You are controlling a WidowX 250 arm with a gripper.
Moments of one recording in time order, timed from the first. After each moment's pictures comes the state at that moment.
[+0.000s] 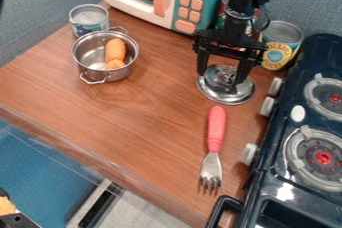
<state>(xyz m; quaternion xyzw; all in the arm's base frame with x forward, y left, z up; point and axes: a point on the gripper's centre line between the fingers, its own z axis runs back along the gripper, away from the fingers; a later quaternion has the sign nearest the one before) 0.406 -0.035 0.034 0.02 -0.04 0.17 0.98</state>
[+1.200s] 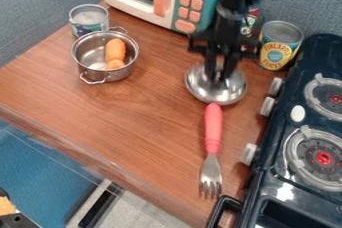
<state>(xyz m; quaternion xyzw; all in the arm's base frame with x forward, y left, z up) 0.393 -0.026 0.058 -0.02 -0.08 0.23 0.97</state>
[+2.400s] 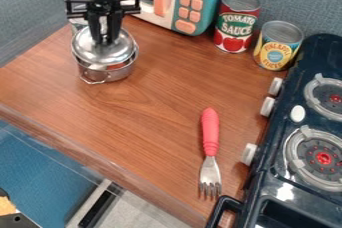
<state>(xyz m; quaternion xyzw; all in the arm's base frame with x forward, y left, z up) 0.326 0.135 0.069 0.04 -0.06 0.44 0.90</state>
